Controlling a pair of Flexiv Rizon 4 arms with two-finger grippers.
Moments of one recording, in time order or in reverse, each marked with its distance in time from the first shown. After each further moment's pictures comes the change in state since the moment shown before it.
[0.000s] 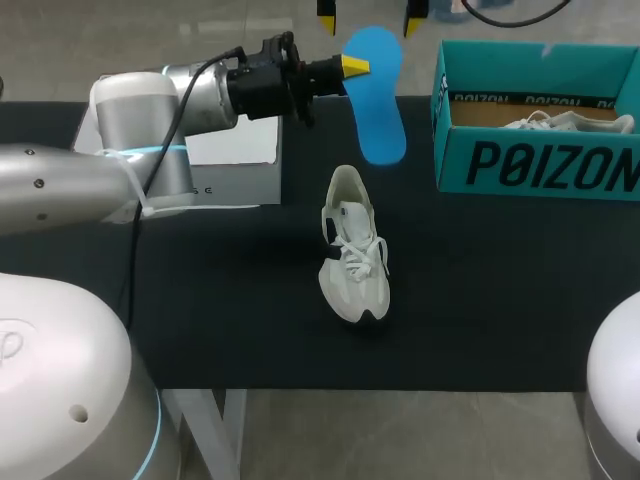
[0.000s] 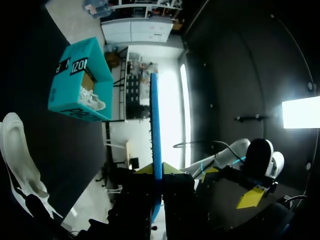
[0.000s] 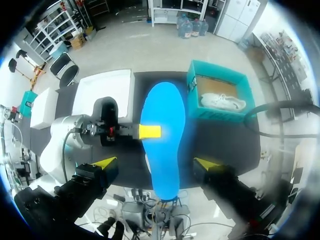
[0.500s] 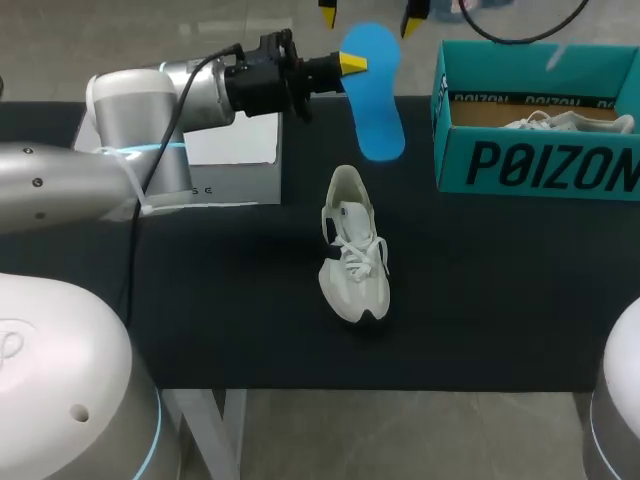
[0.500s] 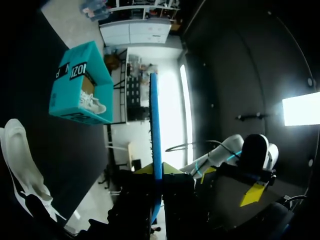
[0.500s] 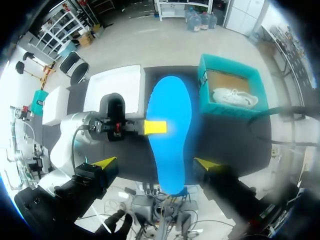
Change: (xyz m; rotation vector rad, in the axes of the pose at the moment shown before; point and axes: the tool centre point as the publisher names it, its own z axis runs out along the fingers) left arm 0.001 -0.005 -0.003 0.011 -0.017 0.028; right arm -0.001 0.002 -0.003 0.070 0.152 -0.007
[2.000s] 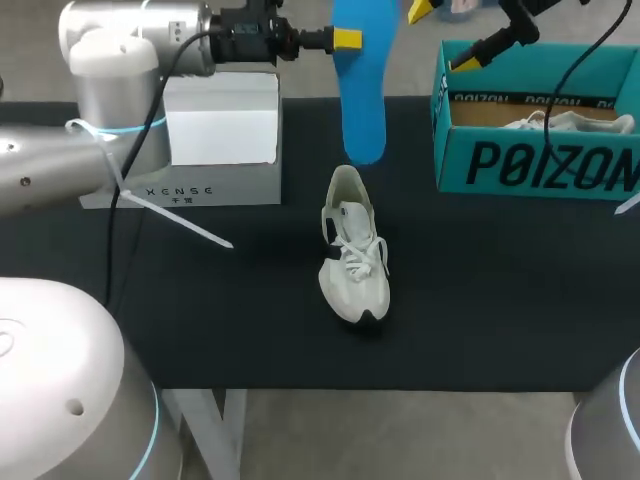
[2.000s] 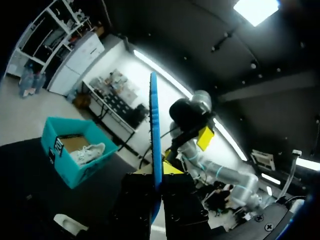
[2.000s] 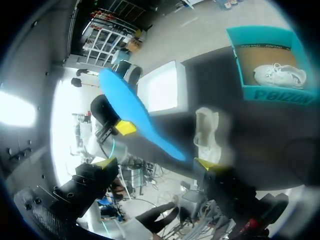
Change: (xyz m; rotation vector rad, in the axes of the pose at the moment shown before) left arm 0.047 0.003 0.000 -0.151 -0.090 0.826; right arm -0.077 -0.007 -0.002 0.046 0.669 0.075
